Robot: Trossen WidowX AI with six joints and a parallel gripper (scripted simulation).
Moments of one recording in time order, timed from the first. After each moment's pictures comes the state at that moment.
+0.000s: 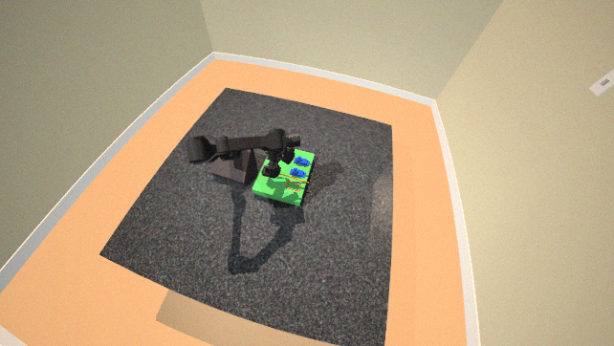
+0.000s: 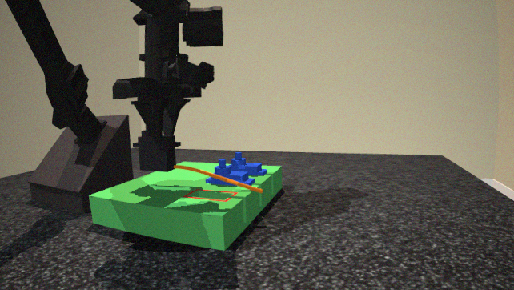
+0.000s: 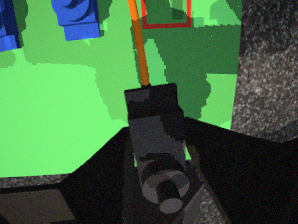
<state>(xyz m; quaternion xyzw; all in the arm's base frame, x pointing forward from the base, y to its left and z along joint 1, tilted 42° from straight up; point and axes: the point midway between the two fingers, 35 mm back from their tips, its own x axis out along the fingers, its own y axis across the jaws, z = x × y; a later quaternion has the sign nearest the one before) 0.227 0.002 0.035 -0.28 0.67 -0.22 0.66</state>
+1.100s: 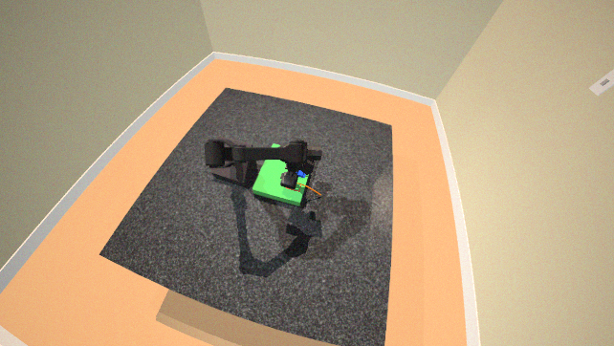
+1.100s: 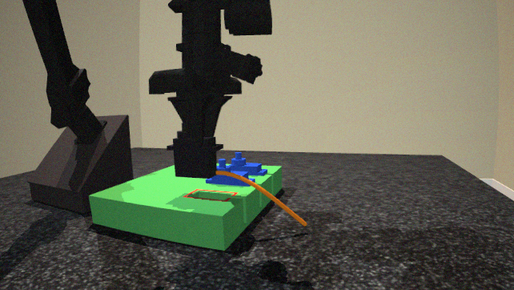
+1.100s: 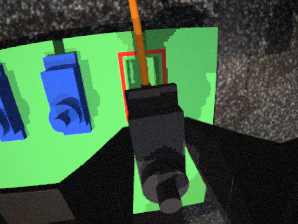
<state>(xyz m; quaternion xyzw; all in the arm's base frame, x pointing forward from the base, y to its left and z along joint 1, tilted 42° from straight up) 0.317 -0.012 0.053 -0.28 0.66 -0.22 0.66</state>
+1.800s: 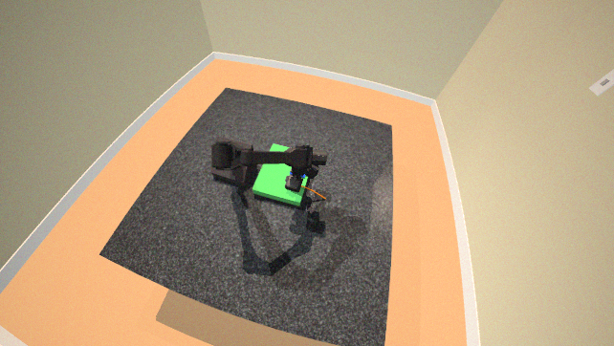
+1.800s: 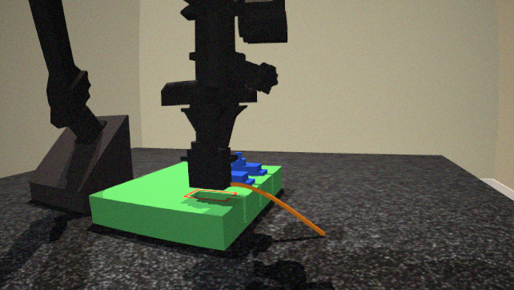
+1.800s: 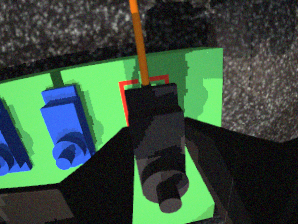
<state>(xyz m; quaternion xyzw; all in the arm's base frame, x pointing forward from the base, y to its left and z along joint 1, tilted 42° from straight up) 0.340 -0.022 0.042 -0.26 0.65 -0.24 0.67</state>
